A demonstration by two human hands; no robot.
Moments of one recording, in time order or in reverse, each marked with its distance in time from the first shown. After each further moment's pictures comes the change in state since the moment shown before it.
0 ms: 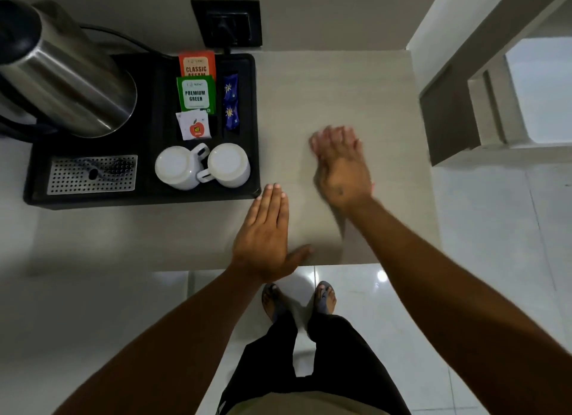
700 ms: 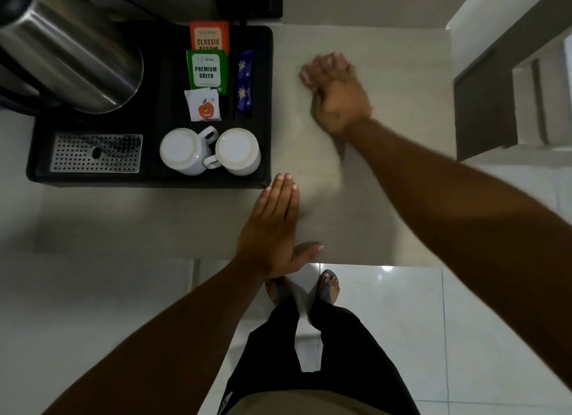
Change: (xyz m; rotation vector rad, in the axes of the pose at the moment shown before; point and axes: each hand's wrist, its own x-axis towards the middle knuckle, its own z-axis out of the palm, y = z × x) left_hand -0.001 0.000 -0.002 -0.018 0.061 0.046; right_hand 0.124 -0.017 -0.003 -0.006 -0.059 -0.188
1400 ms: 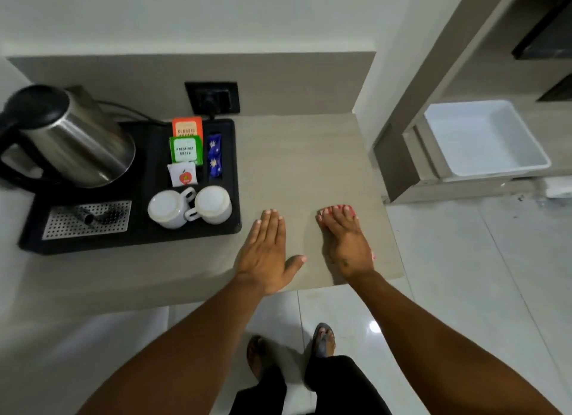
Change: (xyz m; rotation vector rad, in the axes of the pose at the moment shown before) left_hand 0.034 0.037 -0.018 0.081 -0.129 -0.044; right_hand -0.236 0.013 -0.007 0.169 0.084 0.309
